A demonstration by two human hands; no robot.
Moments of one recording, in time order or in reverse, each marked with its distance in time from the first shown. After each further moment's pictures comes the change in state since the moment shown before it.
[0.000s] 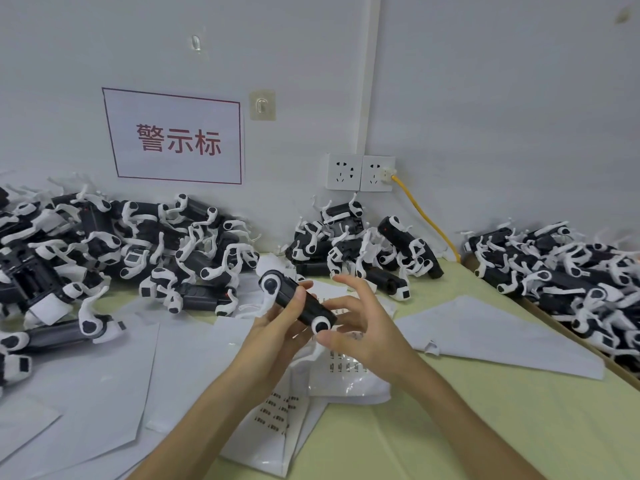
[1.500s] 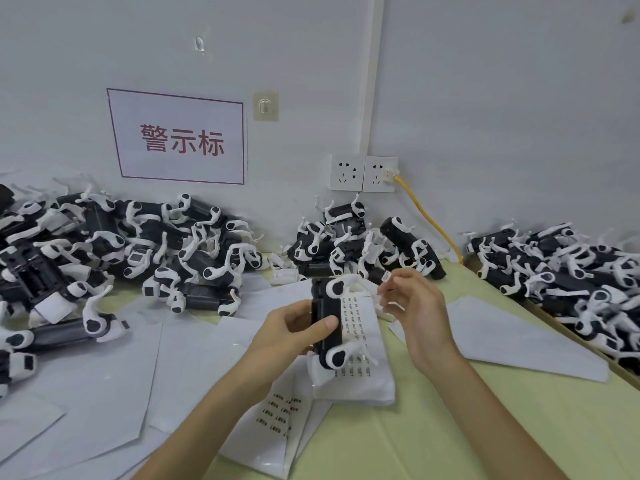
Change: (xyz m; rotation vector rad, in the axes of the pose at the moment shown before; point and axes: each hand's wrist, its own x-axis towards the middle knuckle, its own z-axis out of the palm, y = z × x) left_hand 0.003 -0.004 -0.004 0.435 -0.113 0.065; right_hand 0.007 -0.012 -0.036 0.485 0.507 0.100
